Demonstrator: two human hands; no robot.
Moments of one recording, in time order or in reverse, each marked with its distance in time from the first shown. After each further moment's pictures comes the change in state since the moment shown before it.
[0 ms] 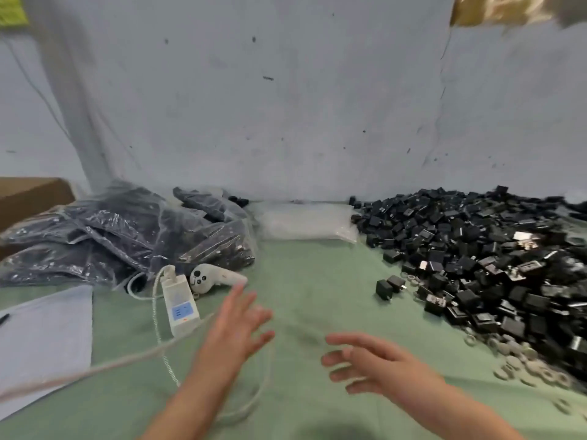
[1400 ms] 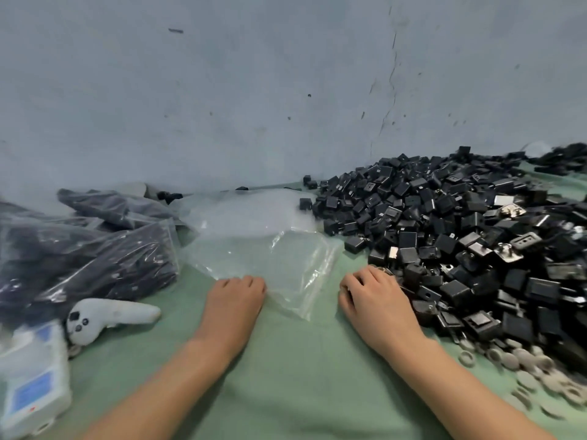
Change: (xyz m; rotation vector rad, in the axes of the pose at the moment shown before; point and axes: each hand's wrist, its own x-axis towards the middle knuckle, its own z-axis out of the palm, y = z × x) left_hand 0.198 -0.103 0.077 1.783 -0.233 0.815; right_hand 0.141 0.033 -0.139 -1.373 0.740 -0.209
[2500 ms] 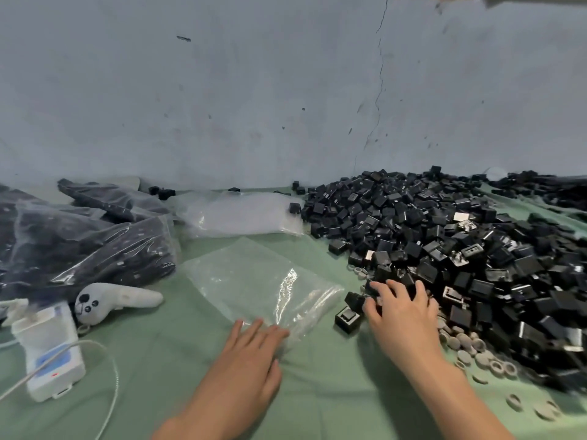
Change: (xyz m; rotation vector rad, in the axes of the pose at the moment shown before) left_hand -0.100 0.050 -0.056 -0.364 -0.298 0.074; right_hand -0.057 0.012 -0.055 -0.045 -0.179 0.425
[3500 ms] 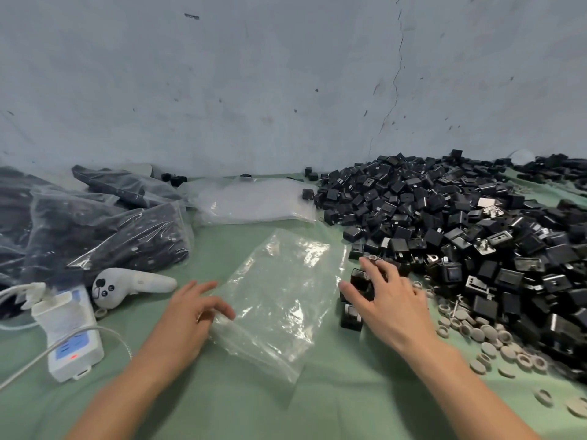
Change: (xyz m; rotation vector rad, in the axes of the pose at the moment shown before) left_hand -0.004 -0.082 -0.041 -0.366 0.192 -0.329; right_hand 0.007 -0.024 0.009 0.166 -0.084 -0.157
